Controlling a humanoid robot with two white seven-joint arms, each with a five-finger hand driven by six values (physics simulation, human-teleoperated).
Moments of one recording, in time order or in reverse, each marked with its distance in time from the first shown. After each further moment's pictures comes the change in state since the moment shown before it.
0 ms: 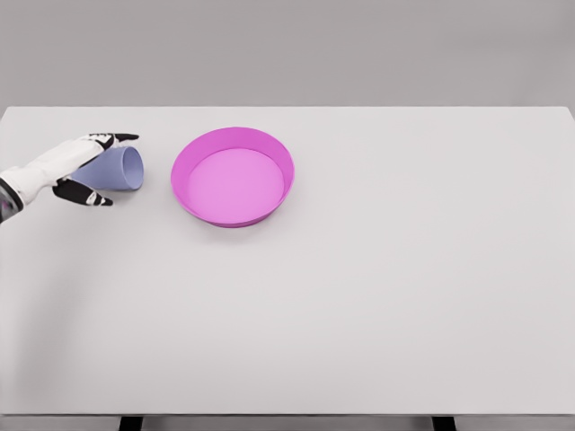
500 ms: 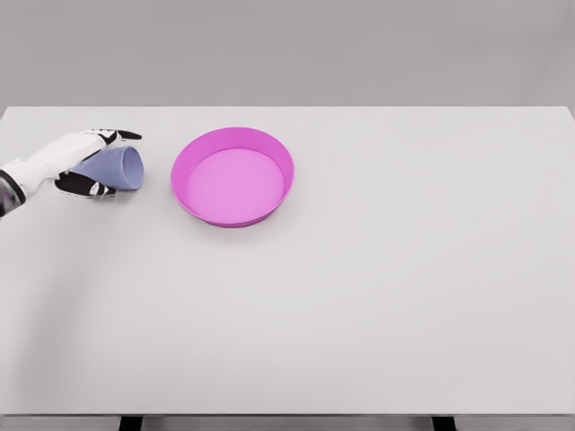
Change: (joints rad) left arm -0.025 -0.013 -0.001 0.002 -0.033 0.000 -0.001; right arm -0.002 0.000 0.000 0.000 0.000 0.000 0.000
